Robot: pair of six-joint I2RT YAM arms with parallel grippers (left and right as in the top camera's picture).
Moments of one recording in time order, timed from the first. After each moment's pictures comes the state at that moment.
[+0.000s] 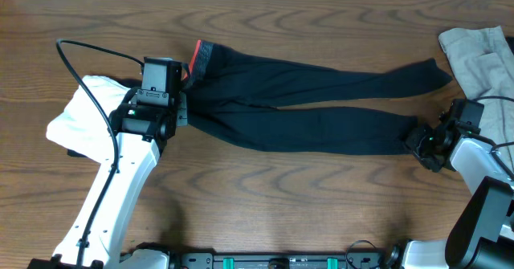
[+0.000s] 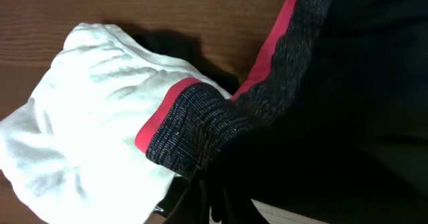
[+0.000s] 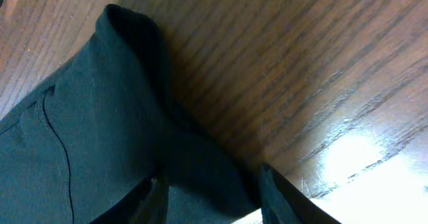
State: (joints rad) left arm -0.17 1.35 1.08 -0.76 -0.35 -0.15; right arm -0.38 1.59 0.74 -0.42 -0.17 0.47
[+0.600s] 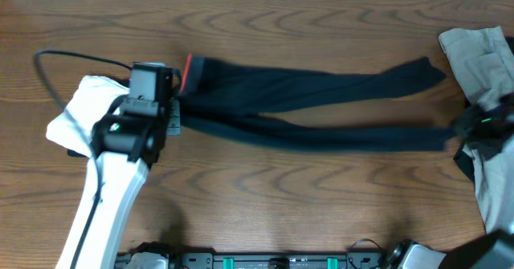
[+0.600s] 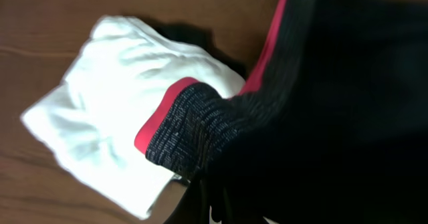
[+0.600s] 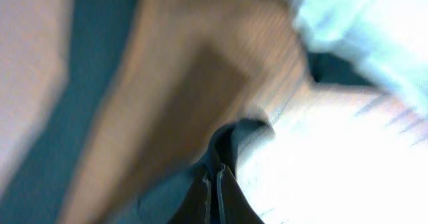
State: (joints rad) left arm -0.17 1.21 1.16 -0.96 -0.34 -0.15; right arm -0.56 1.41 1.23 -1.01 -0.16 0.45
